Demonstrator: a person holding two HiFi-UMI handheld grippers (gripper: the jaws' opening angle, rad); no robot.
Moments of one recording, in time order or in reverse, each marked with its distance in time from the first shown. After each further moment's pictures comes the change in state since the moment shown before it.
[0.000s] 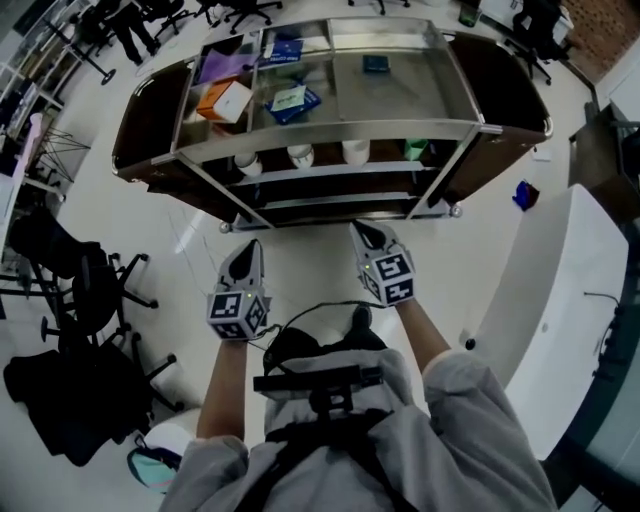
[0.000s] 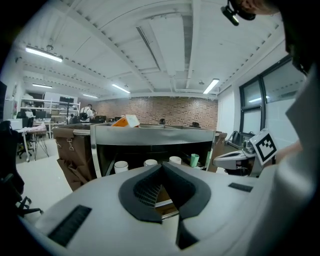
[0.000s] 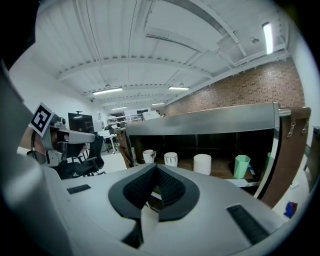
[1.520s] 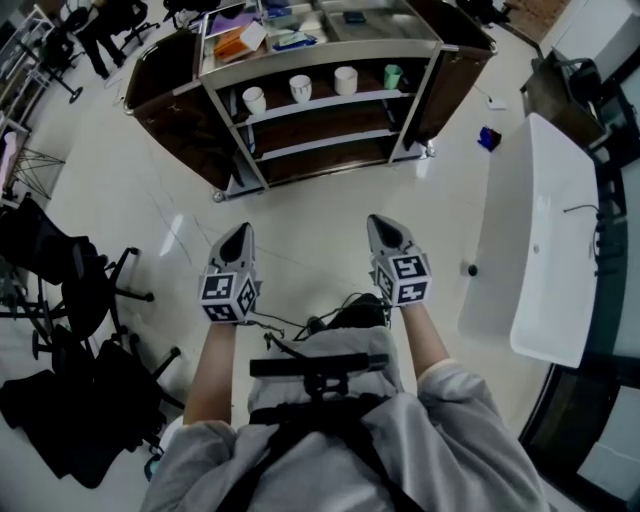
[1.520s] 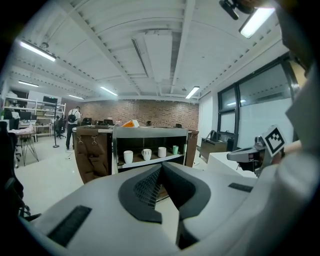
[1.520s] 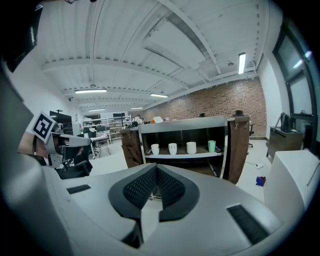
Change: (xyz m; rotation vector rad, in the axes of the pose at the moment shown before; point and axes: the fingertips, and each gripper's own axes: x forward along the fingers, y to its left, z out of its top) left arm -0.258 0.056 -0.095 0.068 -0.021 -0.176; right arm -0.188 0.244 -0.104 0.085 -0.062 -0.306
